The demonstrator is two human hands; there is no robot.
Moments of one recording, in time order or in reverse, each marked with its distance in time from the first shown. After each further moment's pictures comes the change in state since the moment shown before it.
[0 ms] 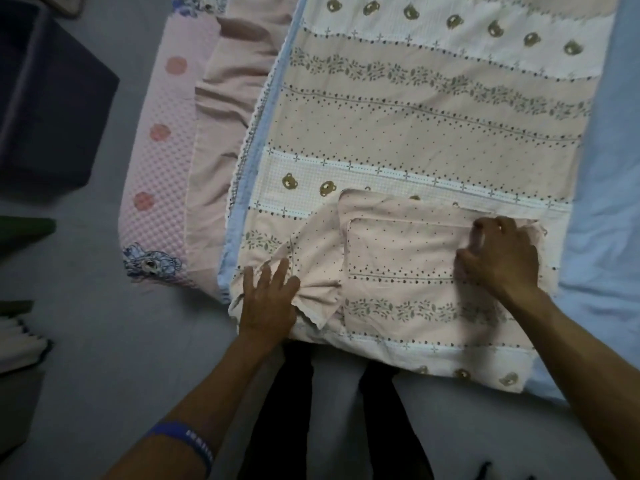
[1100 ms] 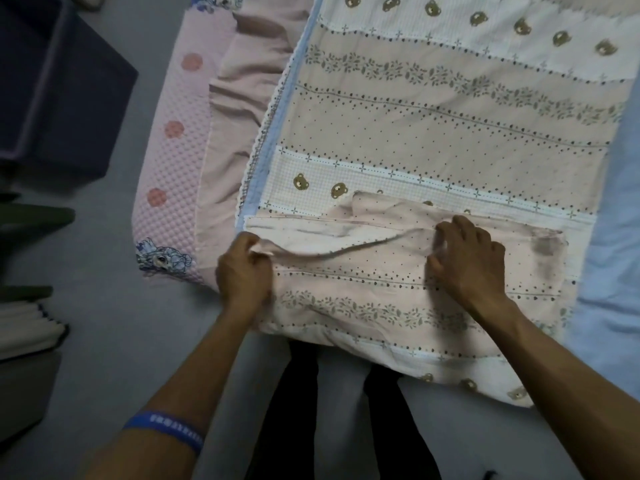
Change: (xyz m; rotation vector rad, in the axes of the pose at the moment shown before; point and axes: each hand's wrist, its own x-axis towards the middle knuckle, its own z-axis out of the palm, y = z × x) left_hand 0.042 -0.018 -0.056 -0.504 0.207 -0.743; right_hand -0.007 -0.047 0.019 -0.096 -0.010 -0.244
